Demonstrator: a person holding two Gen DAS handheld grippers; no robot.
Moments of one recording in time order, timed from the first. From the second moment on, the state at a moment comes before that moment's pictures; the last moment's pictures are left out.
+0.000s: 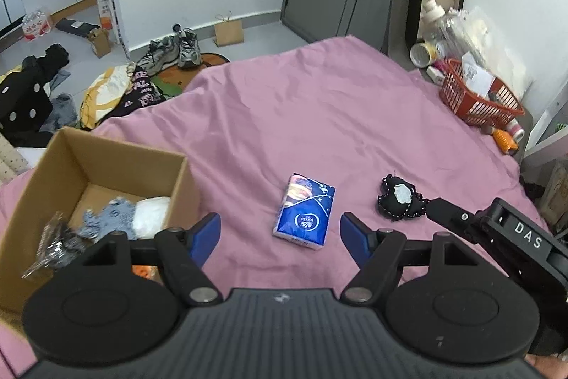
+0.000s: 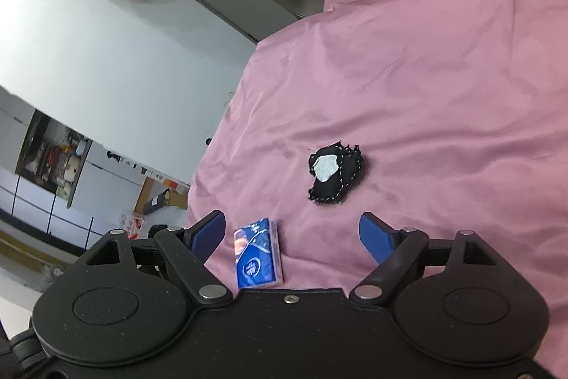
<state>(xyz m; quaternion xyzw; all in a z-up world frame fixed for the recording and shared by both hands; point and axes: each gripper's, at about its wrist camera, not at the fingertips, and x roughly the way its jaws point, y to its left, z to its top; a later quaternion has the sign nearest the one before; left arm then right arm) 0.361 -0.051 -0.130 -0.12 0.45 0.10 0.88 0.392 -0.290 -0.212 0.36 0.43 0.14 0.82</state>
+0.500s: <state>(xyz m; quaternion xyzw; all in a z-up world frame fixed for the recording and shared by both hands) 0.428 -0.064 -0.201 -0.11 0.51 0.07 0.85 0.429 -0.290 -0.260 0.40 0.44 0.09 0.79</state>
